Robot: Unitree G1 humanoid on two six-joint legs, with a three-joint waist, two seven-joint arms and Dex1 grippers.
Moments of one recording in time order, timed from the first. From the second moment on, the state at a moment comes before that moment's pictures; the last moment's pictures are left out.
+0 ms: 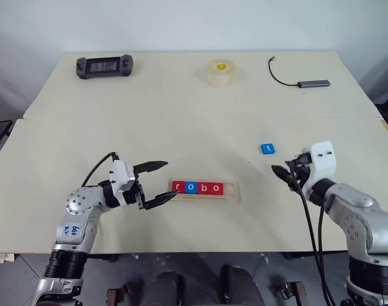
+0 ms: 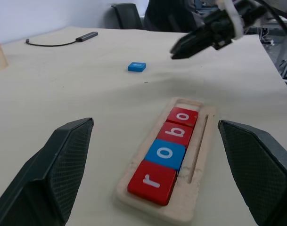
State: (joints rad) left arm -0.26 0.49 0.04 0.04 -0.44 -0.04 -1.04; right arm -0.31 -0.50 -0.27 -0.38 0.37 0.98 0.37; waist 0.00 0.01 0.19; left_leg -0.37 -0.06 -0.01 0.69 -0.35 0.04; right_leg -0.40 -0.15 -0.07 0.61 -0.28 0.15
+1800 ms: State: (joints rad) left arm -0.27 0.49 0.04 0.05 -0.43 -0.01 -1.08; right arm -0.14 -0.48 -0.33 -0.69 0.43 1.29 0.37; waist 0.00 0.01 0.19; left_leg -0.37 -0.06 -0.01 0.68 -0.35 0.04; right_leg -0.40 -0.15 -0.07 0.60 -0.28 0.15
